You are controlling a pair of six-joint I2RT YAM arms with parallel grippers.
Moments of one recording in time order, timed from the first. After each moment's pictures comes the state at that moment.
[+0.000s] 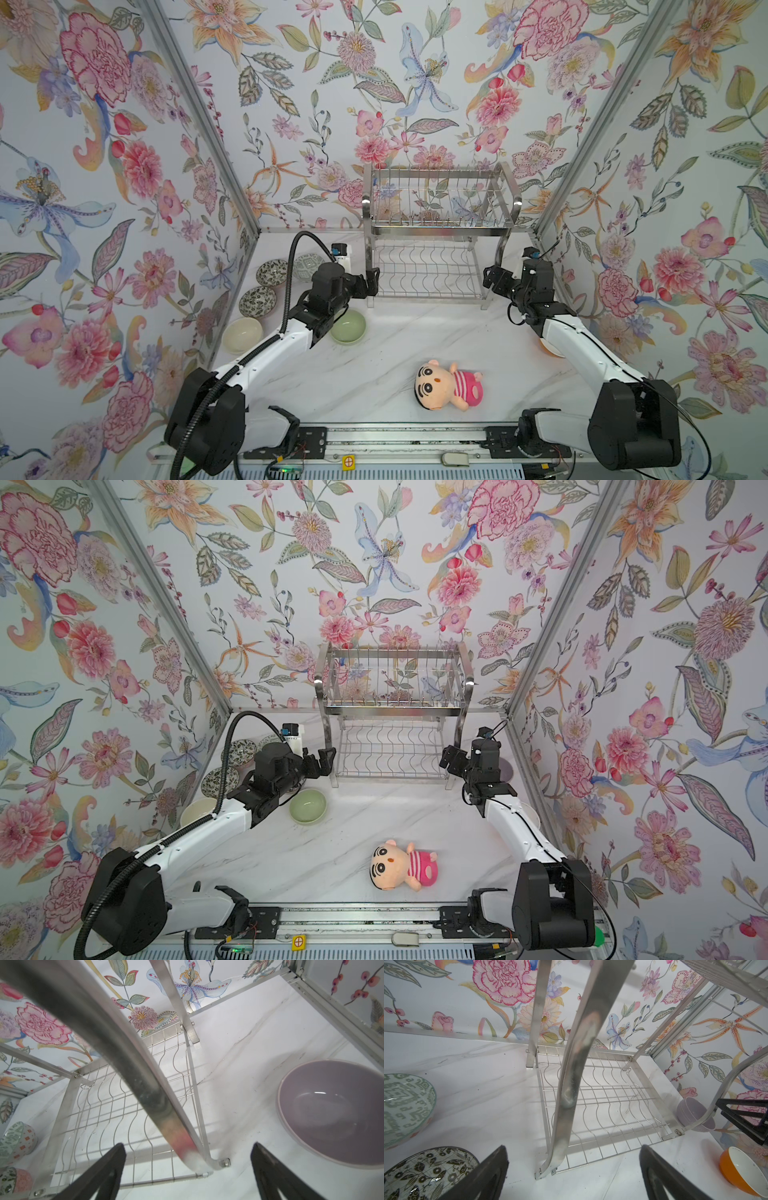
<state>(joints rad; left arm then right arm) -0.49 1.28 0.84 0.09 -0.03 -0.39 0.09 1.26 0.81 -0.09 -0.03 0.43</state>
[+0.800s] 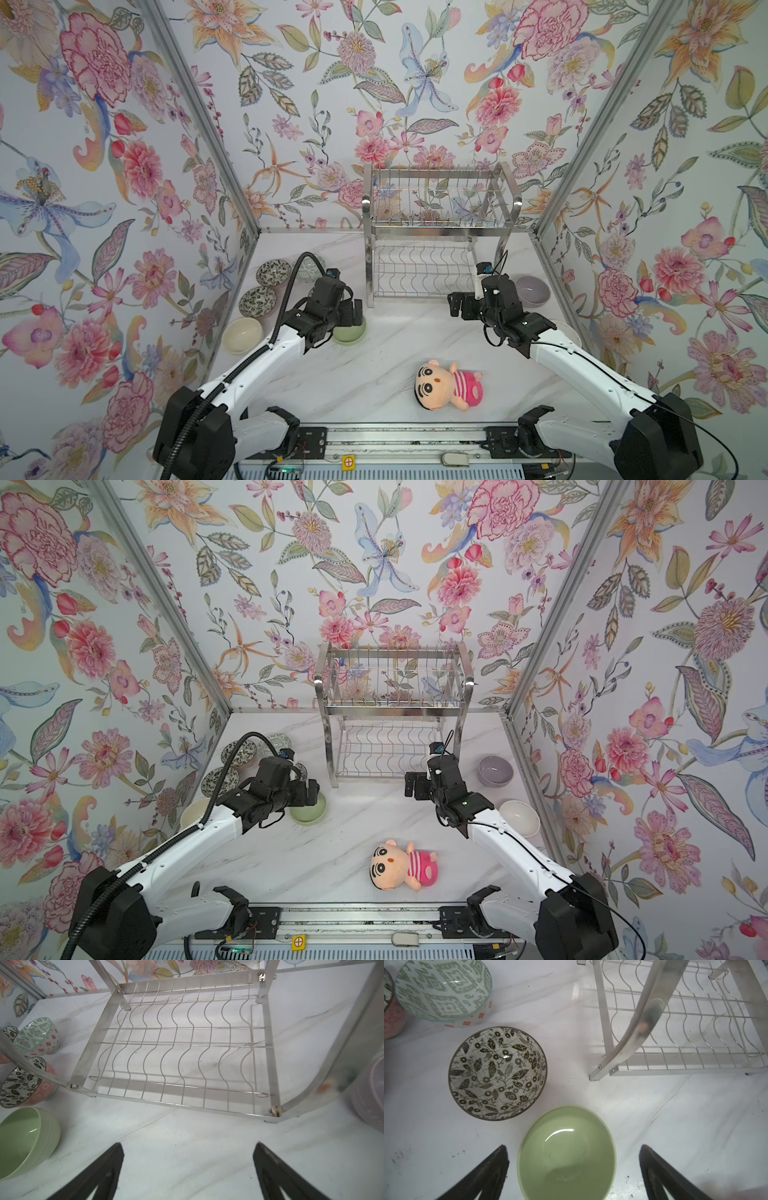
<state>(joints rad) -0.50 1.22 0.84 -0.46 -0.11 -0.39 0.49 1.17 0.79 -0.28 0.12 0.34</state>
